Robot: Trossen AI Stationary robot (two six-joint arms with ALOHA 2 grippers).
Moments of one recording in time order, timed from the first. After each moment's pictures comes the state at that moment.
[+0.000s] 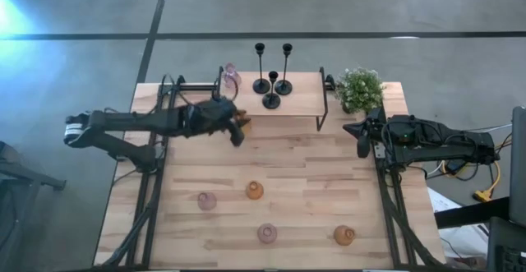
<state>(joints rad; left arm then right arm) 0.13 1.19 0.98 -0.22 -0.34 -0.24 -0.04 0.38 0.57 -0.62 0.34 0.51</state>
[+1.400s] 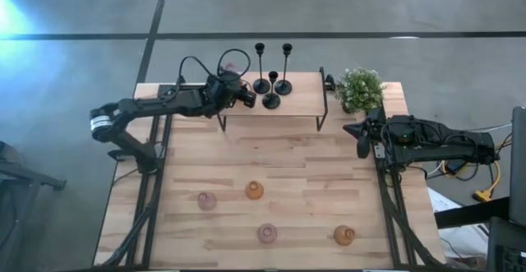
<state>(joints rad) 0.40 1.47 1.10 -0.17 -0.60 -0.40 -0.04 0.38 0.57 -0.63 0.34 0.50</state>
